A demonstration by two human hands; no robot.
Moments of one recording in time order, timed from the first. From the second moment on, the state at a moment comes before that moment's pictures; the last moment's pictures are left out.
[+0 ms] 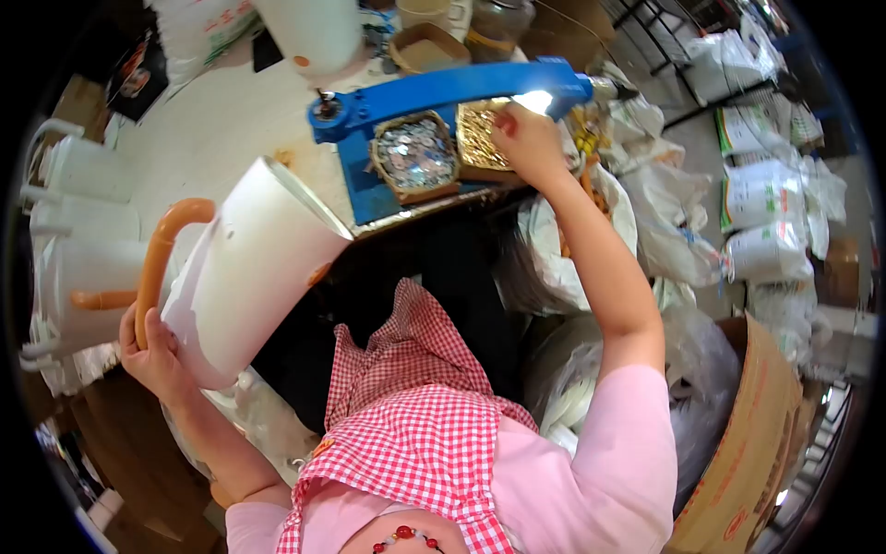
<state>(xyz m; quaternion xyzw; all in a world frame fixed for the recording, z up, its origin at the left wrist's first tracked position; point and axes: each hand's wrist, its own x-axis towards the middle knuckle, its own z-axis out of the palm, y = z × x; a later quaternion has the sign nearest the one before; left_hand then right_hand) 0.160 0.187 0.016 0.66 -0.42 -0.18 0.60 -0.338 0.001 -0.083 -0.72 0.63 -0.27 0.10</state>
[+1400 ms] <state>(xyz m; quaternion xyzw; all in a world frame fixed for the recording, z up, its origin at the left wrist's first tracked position) 0.166 0.200 0.016 0.64 -0.45 -0.19 0.59 -0.181 -0.047 0.044 -0.78 0.40 -0.31 0.37</state>
